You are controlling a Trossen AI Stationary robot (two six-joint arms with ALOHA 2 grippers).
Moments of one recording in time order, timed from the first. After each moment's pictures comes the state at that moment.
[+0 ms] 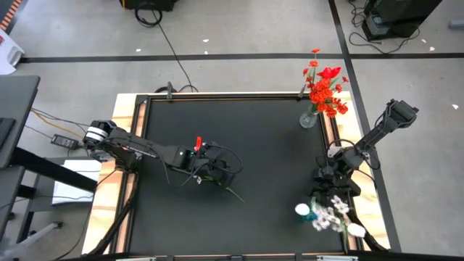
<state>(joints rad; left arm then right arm) -0.24 1.60 1.20 -0.46 -0.45 -0.95 0.66 0.79 0.07 1.04 -0.36 1.28</state>
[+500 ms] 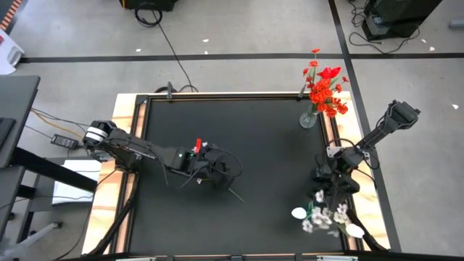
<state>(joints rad) -0.26 1.60 1.20 -0.46 -0.45 -0.92 0.63 0.79 0.07 1.06 -0.43 1.40</state>
